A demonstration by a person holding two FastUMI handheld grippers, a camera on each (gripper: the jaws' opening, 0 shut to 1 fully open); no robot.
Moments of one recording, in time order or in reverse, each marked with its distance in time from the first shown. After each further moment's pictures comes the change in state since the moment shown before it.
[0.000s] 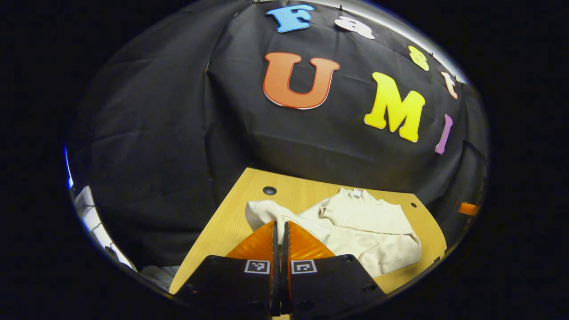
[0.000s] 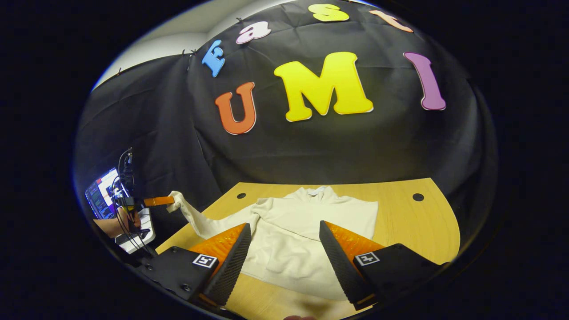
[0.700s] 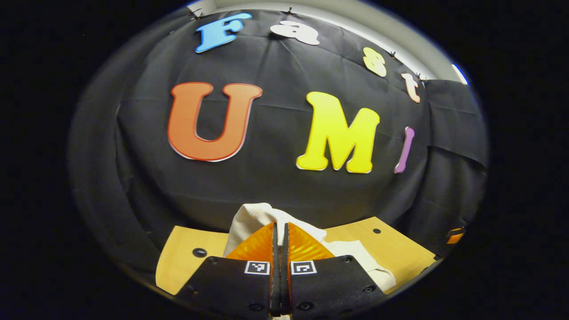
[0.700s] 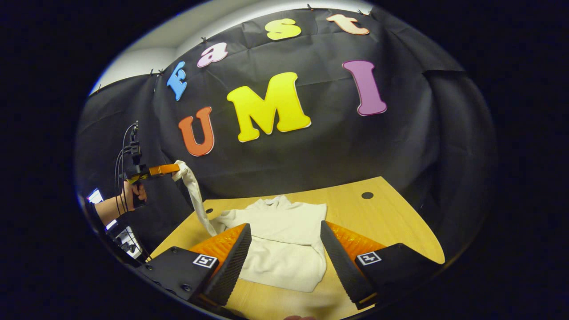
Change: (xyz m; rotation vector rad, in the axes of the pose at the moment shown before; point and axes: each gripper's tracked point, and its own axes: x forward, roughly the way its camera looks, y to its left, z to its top) left arm 0.095 -0.200 0.128 0.129 -0.148 -0.360; right arm -0.101 -0.101 0.017 0.107 -0.118 -0.238
